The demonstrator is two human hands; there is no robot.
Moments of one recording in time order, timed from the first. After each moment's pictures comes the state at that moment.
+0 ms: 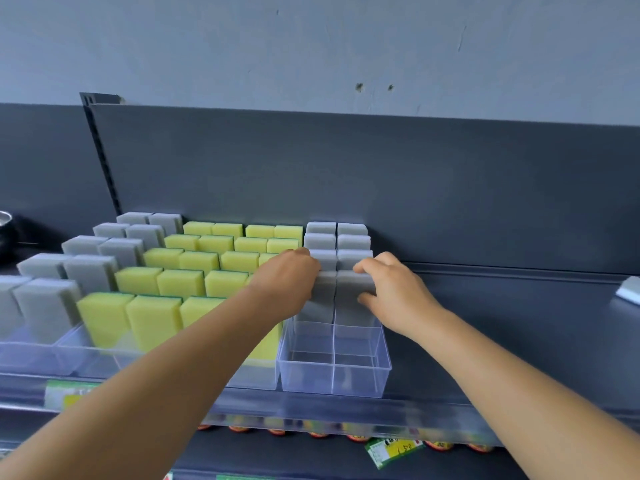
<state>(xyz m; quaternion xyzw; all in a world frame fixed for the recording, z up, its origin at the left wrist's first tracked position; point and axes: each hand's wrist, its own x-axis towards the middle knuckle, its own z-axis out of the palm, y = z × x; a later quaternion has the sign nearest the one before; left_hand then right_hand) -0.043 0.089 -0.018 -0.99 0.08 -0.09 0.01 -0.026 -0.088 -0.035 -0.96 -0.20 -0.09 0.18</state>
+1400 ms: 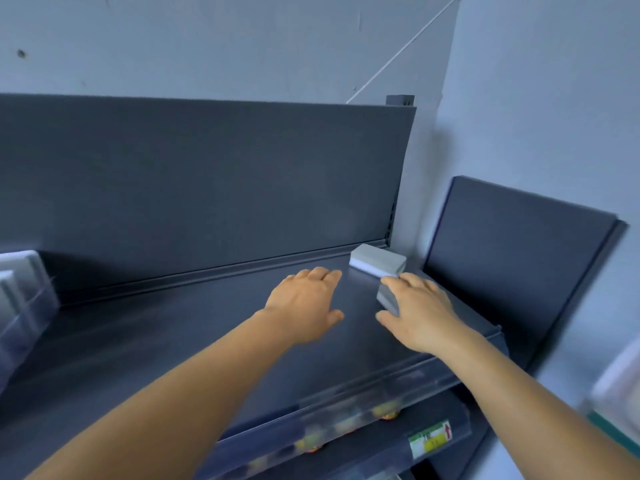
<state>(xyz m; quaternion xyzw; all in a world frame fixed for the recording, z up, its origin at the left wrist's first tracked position) 0.027 -0.359 -0.053 -0.94 0.33 -0.03 -0.04 -0.034 -0.530 -0.061 -0.99 0.11 -0.02 0.08</state>
